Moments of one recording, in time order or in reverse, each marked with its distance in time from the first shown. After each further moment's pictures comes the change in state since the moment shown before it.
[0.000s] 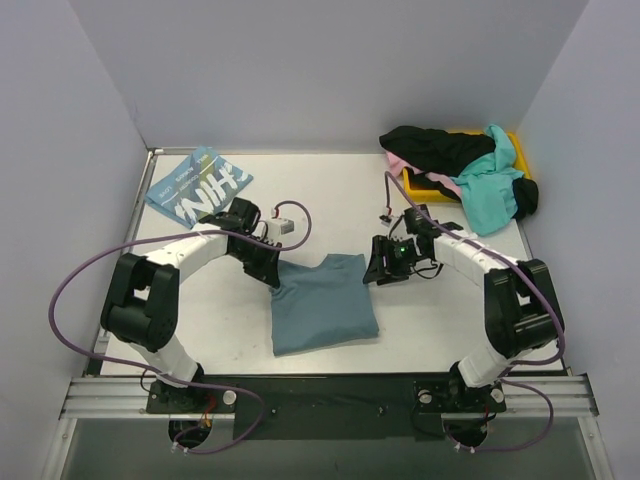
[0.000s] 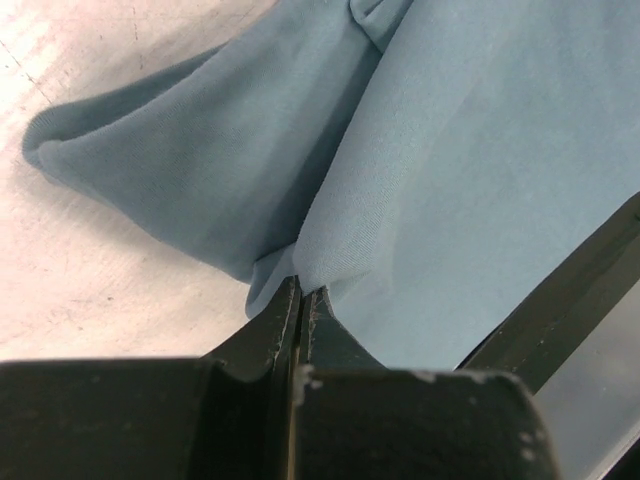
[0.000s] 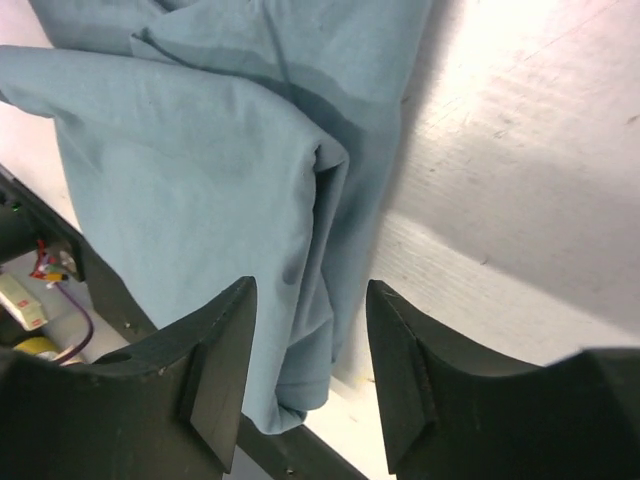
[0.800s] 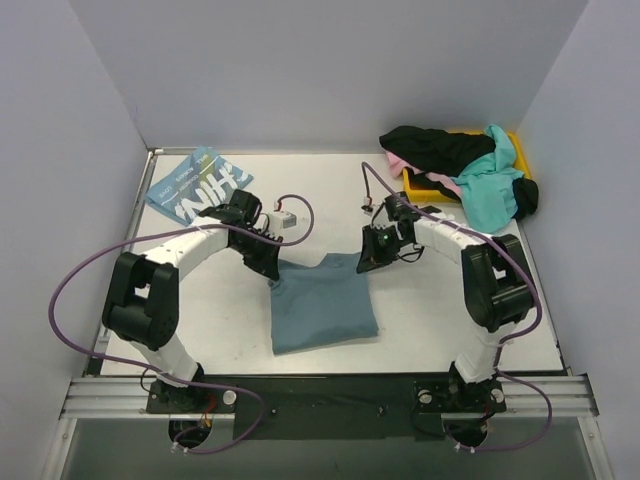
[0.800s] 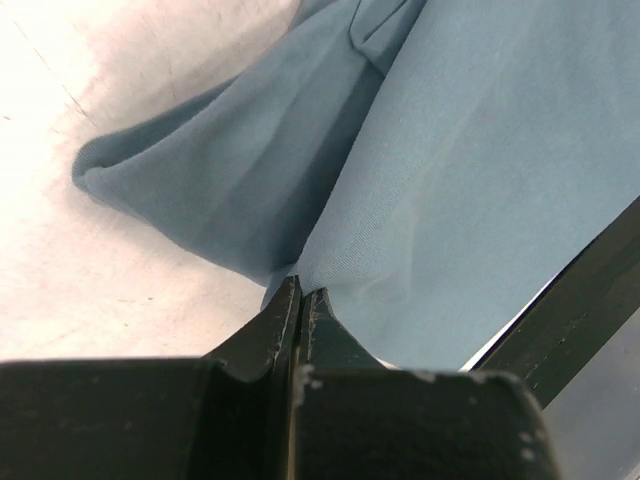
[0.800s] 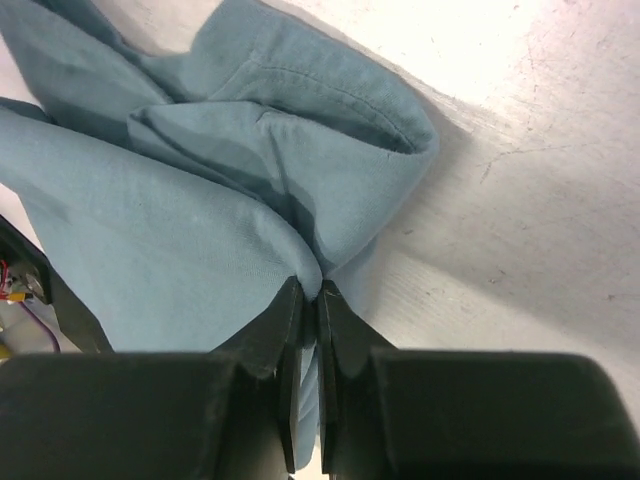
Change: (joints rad) left arm 0.000 0.013 0.055 -0.039 -0.034 0.060; right arm 0.053 0.223 0.217 -0.020 0.053 -0.074
